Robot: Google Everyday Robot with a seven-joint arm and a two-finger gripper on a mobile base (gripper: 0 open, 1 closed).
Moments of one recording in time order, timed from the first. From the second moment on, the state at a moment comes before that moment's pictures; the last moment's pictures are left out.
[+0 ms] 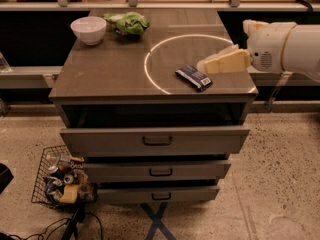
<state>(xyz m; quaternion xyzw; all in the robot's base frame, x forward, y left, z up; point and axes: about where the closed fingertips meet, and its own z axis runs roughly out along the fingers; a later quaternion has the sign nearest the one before) 0.592 -0.147 0.976 -0.37 0.72 0.16 0.57</state>
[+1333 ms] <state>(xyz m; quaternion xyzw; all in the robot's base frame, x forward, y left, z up) 0.655 -0.114 0.882 -0.35 0.74 0.21 0.54</state>
